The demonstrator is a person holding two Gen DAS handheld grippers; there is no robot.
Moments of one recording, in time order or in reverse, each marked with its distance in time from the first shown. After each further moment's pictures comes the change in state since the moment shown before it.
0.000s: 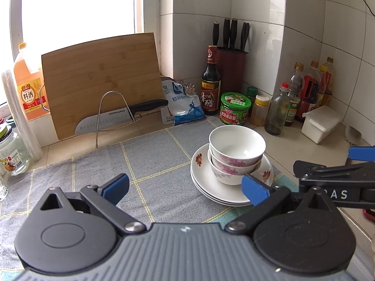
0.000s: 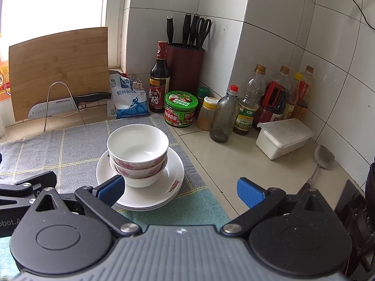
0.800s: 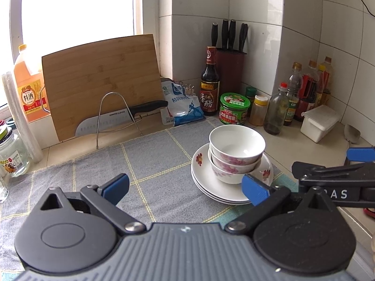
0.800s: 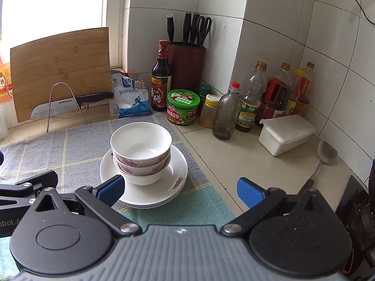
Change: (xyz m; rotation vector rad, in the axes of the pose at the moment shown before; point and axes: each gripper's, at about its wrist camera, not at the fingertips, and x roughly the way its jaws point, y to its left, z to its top) left arm -0.003 0.000 -0.003 0.008 -0.009 0.001; right arm -0.001 0.000 -0.004 0.015 0.004 0.015
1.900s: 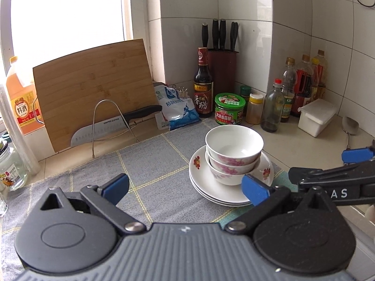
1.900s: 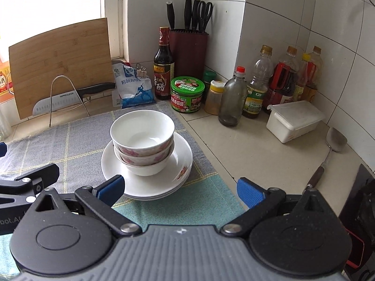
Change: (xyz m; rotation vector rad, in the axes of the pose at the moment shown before) left arm 0.006 -0.004 0.000 0.056 -0.019 -0.011; right arm 0.016 -0.007 -0.004 0.035 0.051 0.046
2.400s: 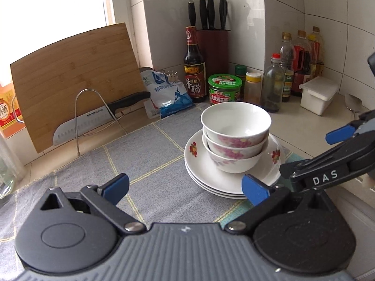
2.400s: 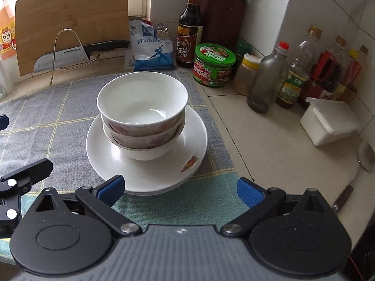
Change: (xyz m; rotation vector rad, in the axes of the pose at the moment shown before) left arm 0.053 -0.009 -0.019 0.075 0.039 0.000; right arm 0.086 -0.006 0.004 -0.152 0.145 0.084
